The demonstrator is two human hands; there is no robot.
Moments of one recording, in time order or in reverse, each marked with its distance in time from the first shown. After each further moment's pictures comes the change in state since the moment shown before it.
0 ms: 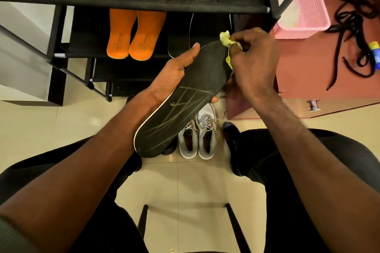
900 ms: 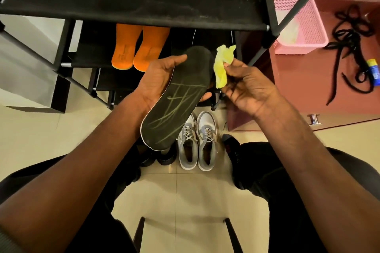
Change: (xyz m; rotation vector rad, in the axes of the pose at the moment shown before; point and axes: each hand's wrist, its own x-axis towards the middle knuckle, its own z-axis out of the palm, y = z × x) left_hand 0.000 0.021 -0.016 -0.067 0.220 0.016; right_hand -0.001 -0.001 -0.007 1.210 -0.448 0.968
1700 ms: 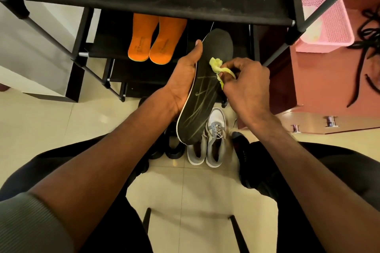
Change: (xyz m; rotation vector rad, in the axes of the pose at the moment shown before) left_hand 0.013 -0.020 0.005 -0.140 -0.105 -0.005; right_hand -0.001 0.045 0.021 -1.296 0.297 -0.764
